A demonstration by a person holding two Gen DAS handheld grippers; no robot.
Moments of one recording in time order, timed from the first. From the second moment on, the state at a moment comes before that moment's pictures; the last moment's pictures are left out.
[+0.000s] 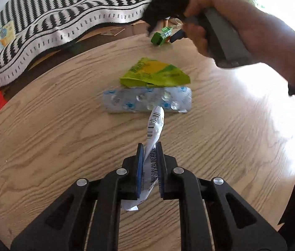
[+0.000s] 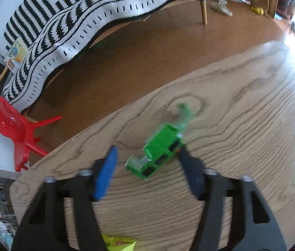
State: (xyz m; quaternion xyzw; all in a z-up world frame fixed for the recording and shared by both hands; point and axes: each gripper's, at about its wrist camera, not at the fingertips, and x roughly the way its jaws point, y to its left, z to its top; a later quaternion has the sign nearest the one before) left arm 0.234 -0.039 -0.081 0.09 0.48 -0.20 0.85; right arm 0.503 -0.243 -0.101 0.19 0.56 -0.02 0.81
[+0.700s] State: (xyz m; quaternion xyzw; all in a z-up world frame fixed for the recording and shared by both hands) left arm 0.191 -0.135 -0.006 0.08 0.43 -0.26 0.86; right arm 0.252 -0.411 -0.042 0.17 0.52 0.00 0.84
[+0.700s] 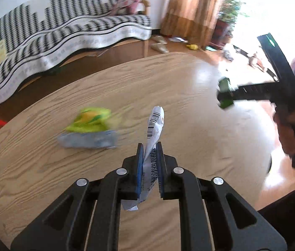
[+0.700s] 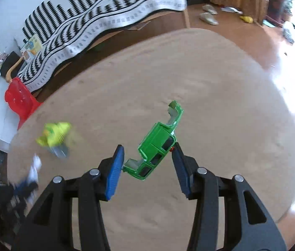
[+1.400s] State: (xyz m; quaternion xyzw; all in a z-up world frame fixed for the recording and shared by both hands) left arm 0.076 -0.476 -0.039 0.12 0.45 -0.49 0.74; right arm -0.023 -0.684 -0.120 0.28 0.48 -0.26 0.79
